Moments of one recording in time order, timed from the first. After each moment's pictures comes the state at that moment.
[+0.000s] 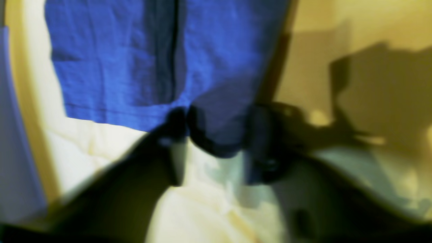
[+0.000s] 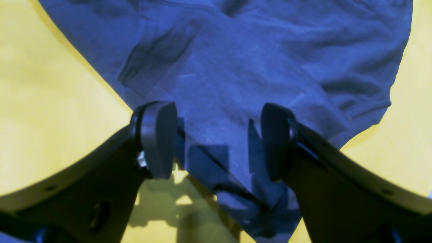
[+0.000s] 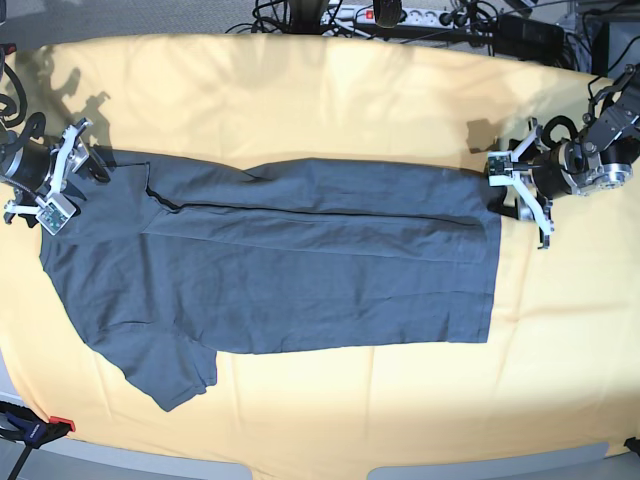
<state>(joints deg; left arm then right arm) -6.8 -65.1 39.1 98.9 6.1 -29.1 4.7 -16.6 46.4 11.9 101.2 34.3 40.4 -44.2</state>
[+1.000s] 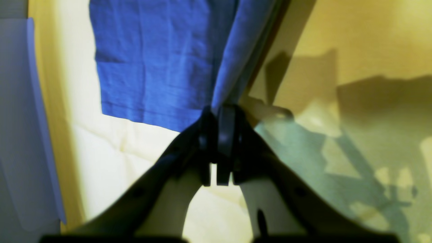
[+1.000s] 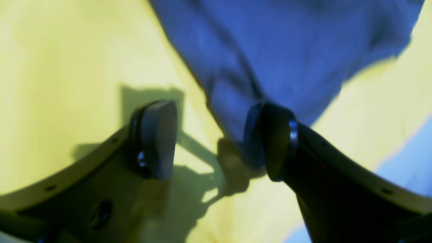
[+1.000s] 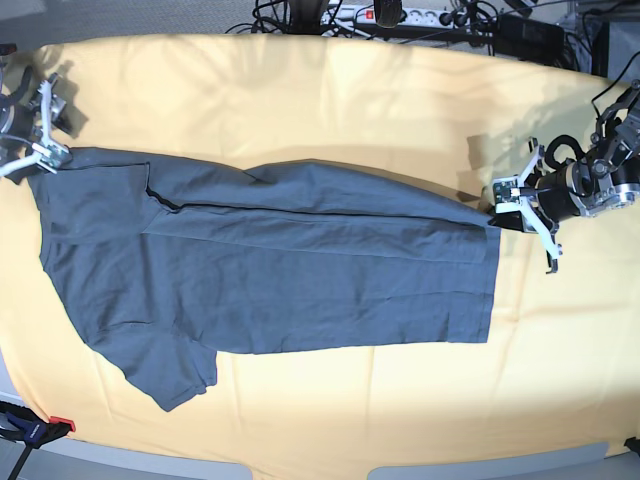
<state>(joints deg) -11.6 -65.8 39.2 98.9 1.7 -29.1 4.5 -30.6 52.4 11.9 96.9 3.4 38.4 -29.1</state>
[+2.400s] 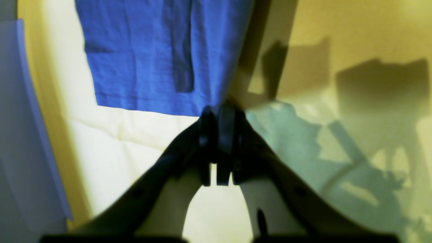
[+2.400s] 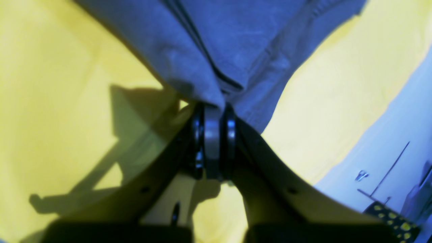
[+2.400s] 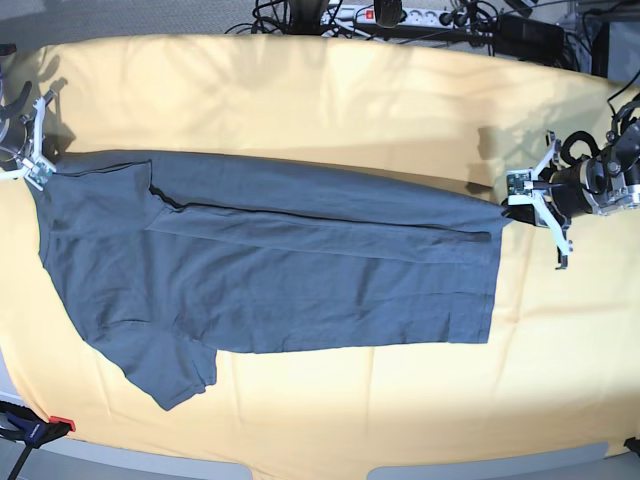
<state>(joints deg) -11.6 -70.6 39.2 101.4 1.8 -32.1 4.2 -27.2 51.1 12.0 95.2 4.5 35.7 -30.9</state>
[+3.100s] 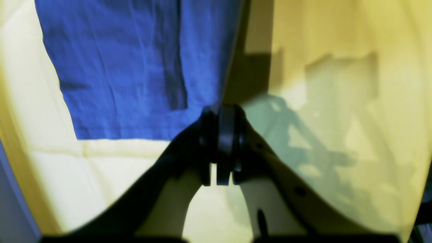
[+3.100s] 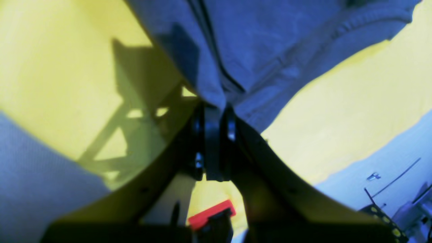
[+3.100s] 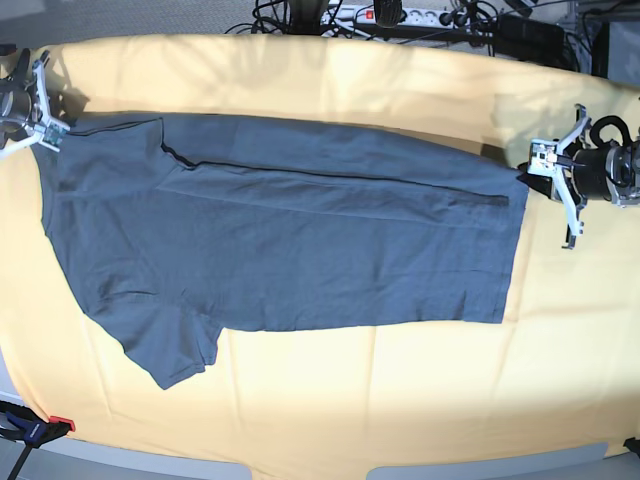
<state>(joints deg) -10.9 -78.6 39.2 105.4 0.1 -44.0 -2.9 -40.1 57.9 12.2 106.1 10.8 37.4 -41.3</state>
